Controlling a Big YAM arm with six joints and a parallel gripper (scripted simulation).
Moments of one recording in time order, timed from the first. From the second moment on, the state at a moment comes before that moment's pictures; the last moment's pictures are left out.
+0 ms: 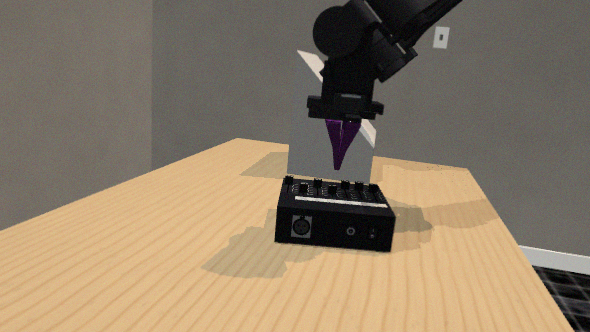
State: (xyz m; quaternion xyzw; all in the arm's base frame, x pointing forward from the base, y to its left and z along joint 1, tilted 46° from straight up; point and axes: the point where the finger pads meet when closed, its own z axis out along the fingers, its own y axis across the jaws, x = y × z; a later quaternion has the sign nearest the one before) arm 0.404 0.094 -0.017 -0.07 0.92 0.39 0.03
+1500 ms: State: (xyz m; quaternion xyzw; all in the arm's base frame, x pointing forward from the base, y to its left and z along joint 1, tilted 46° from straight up) arm 0.404 0.094 -0.020 -0.08 0.92 0.38 0.04
